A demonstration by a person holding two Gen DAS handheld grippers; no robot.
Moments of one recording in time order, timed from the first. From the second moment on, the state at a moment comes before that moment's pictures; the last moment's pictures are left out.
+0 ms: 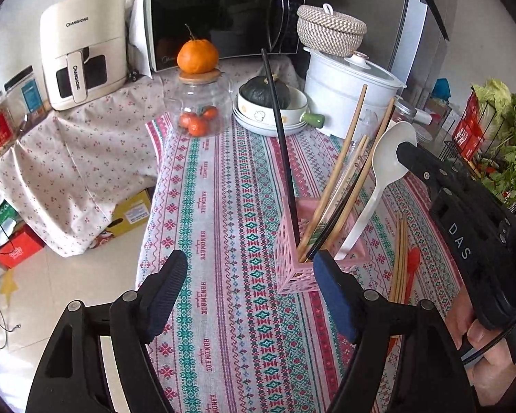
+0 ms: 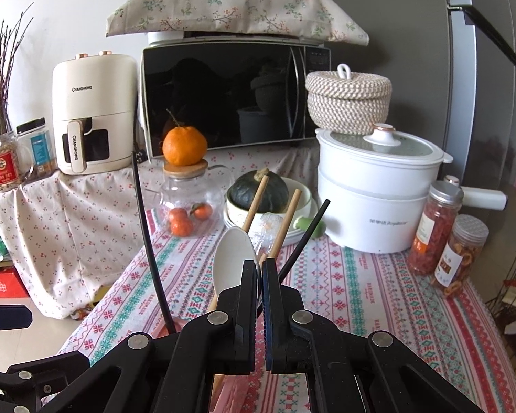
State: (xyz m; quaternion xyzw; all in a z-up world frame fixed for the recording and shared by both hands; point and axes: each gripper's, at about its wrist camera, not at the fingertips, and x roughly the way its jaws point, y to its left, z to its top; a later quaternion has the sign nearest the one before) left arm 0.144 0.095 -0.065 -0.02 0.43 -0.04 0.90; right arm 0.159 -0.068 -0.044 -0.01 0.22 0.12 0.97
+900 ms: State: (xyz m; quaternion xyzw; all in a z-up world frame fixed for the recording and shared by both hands) left arm 0.124 0.024 -0.075 0.01 0.47 -0.11 0.87; right arm 0.145 -0.217 -0.070 0.04 0.44 0.05 0.89
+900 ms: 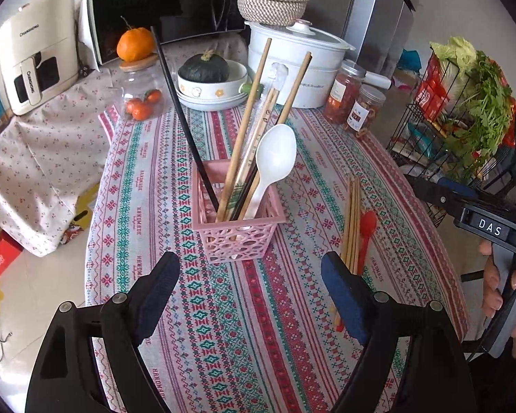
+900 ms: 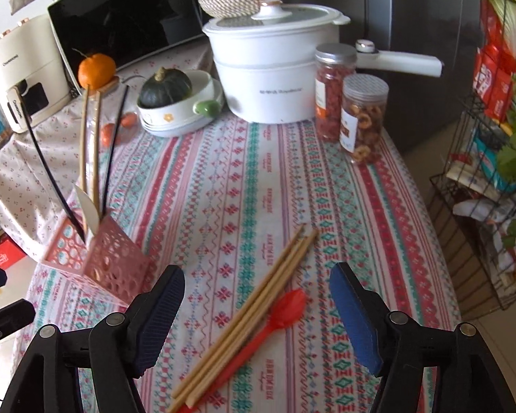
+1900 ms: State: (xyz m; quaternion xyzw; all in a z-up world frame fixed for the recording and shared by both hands) left arm 0.264 -0.152 -0.177 0.02 0.59 -0.17 0.79; right arm 0.171 -0.336 -0.145 0.14 0.58 -0.02 0.80
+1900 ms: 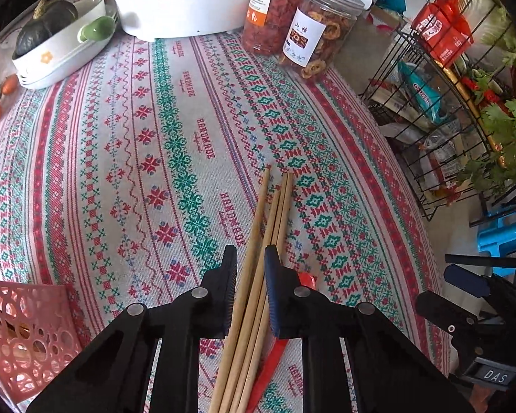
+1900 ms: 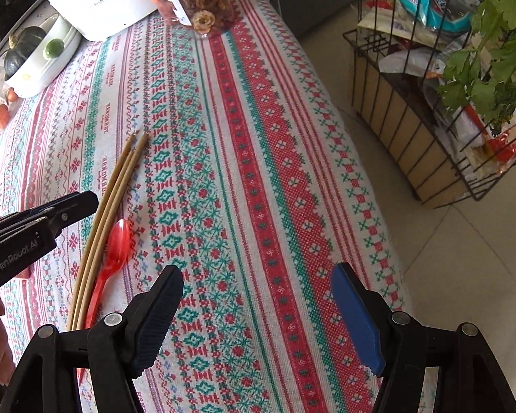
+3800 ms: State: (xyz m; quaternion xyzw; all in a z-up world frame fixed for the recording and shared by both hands) left arm 0.113 0.023 -0.052 -0.02 0.44 -0.19 0.88; right arm 0.222 -0.243 -0.182 0.14 0.59 0.07 0.80
